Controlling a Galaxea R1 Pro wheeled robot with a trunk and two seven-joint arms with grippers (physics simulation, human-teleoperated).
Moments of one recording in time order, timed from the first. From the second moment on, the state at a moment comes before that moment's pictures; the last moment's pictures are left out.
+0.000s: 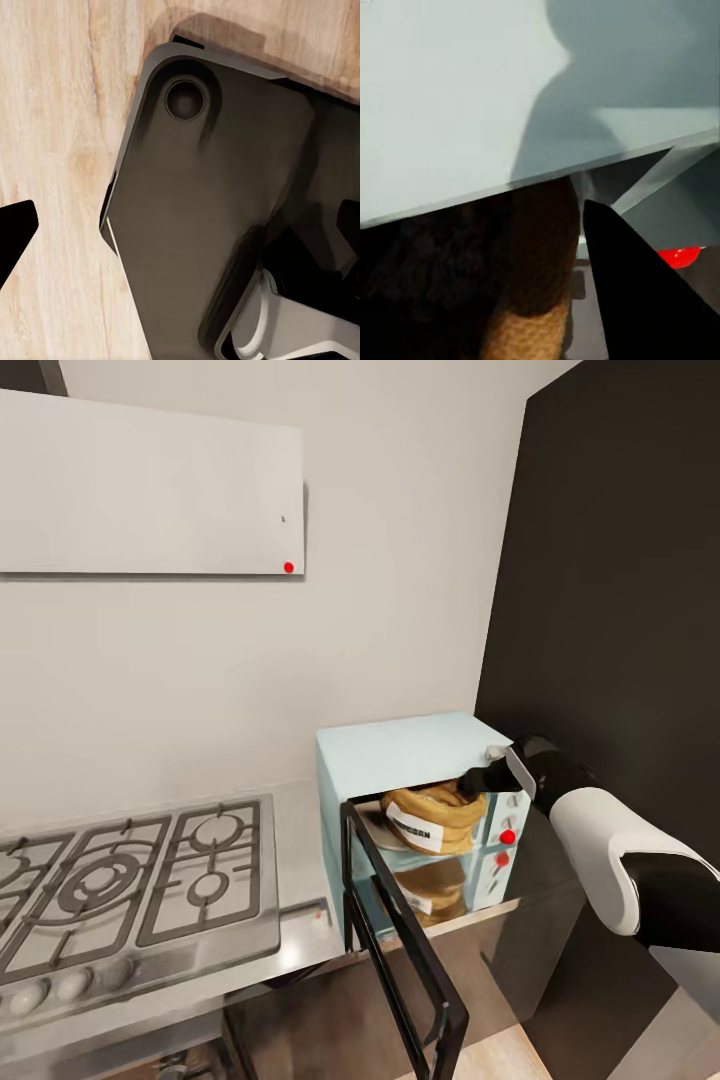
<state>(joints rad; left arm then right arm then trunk) 0.00 0.01 0.00 -0.12 0.34 -0.01 0.02 -1.28 -0.09 0.00 -0.34 0.05 0.83 0.18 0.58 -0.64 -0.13</state>
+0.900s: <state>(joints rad) 0.00 0.00 0.00 -0.12 0.33 -0.01 0.02 -1.28 -0.10 0.00 -0.38 0.03 0.71 0.29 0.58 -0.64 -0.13</state>
